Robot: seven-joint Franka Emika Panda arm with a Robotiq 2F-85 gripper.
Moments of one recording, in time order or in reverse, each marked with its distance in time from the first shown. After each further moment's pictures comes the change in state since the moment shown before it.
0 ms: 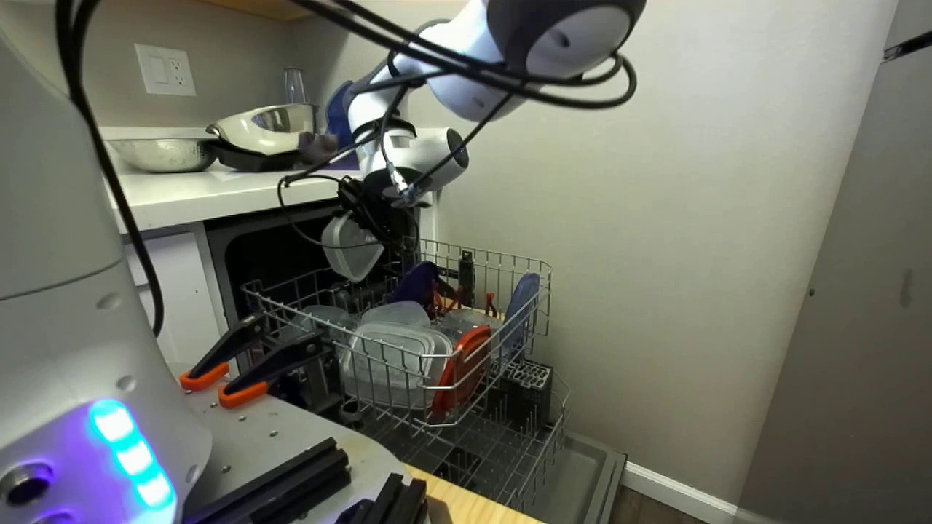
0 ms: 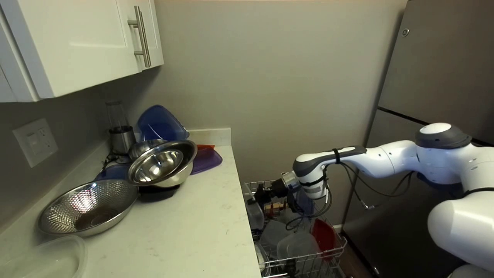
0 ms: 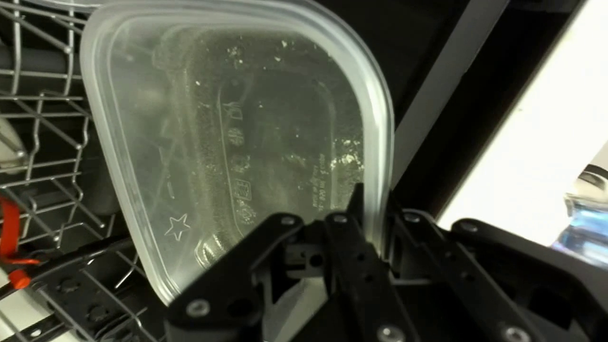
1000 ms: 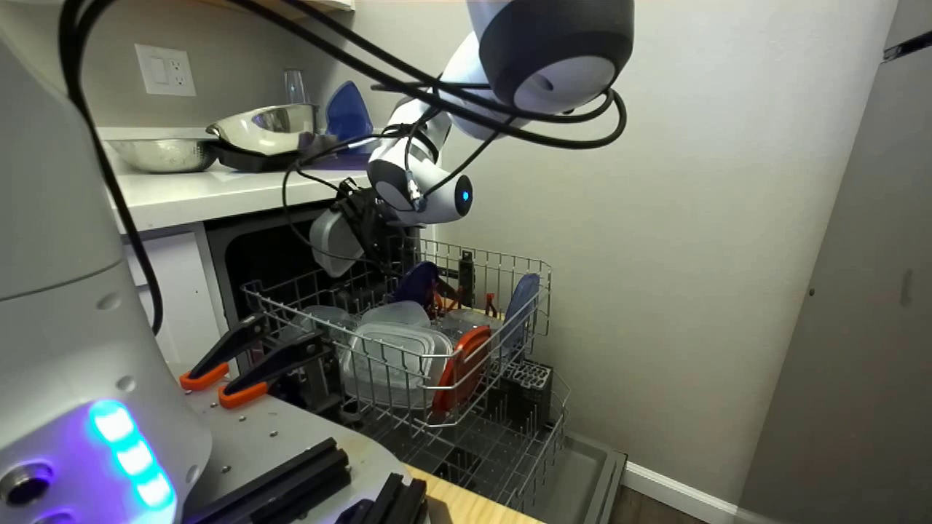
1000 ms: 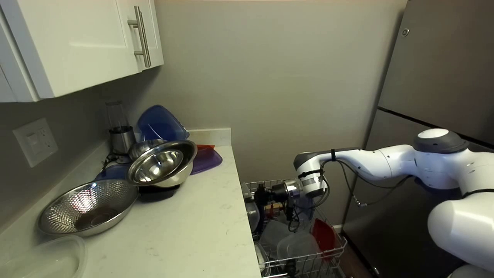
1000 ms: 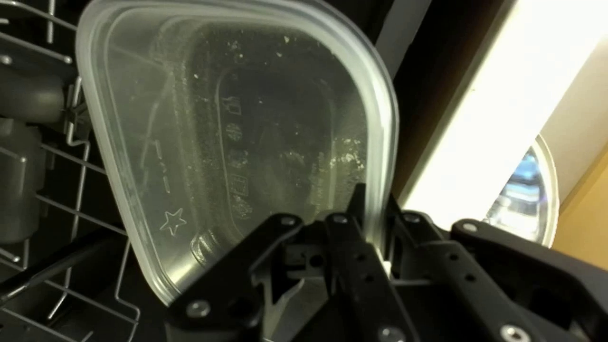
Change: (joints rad) arm 0.002 0.058 0.011 0.080 0.593 -0.173 -0.528
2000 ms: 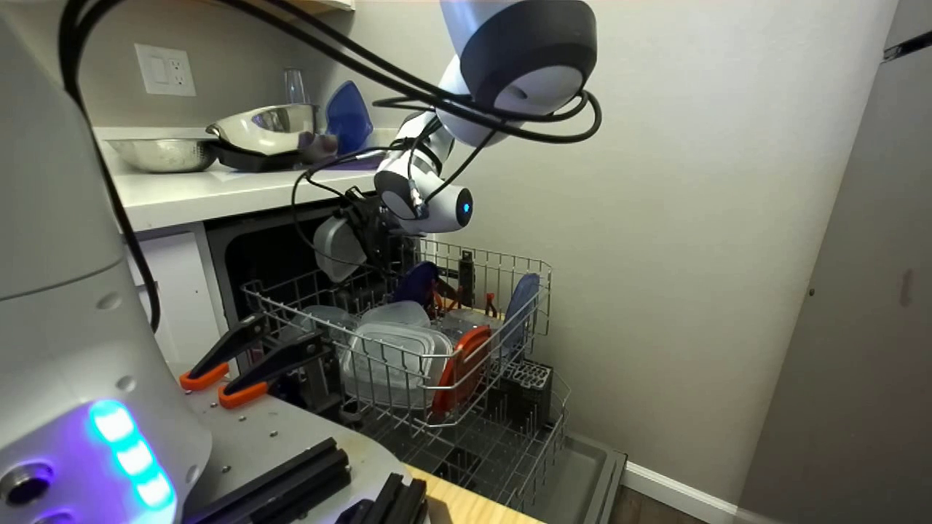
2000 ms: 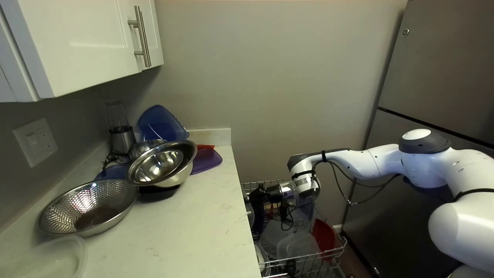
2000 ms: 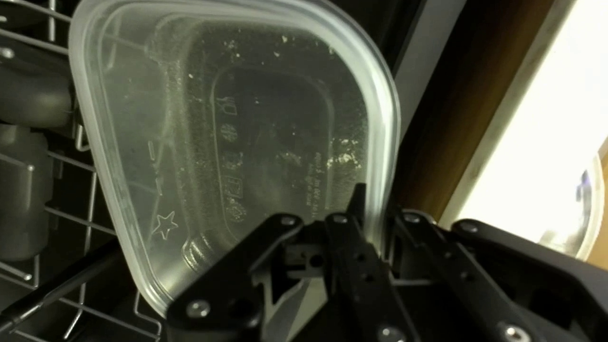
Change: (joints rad) arm 0.119 0.000 -0.053 0.155 0.081 -0.091 0.001
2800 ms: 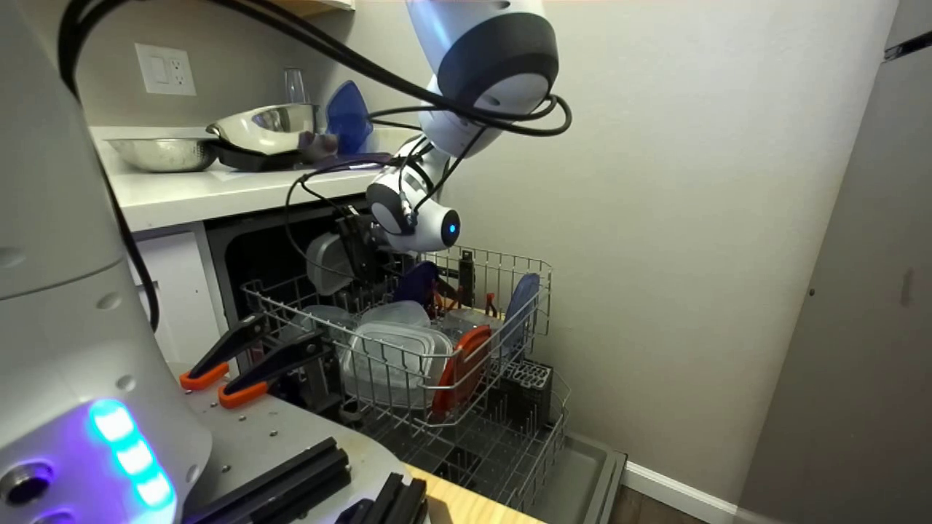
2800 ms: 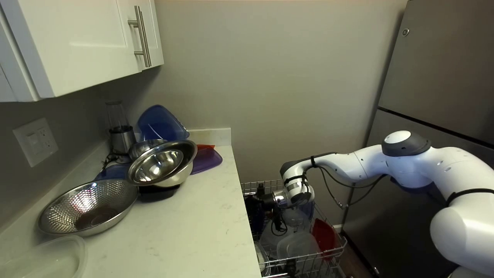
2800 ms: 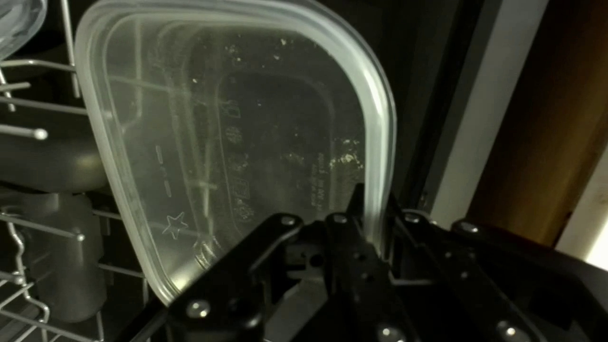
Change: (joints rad) arm 0.145 0.000 -0.087 0.118 0.215 -0.035 -0.014
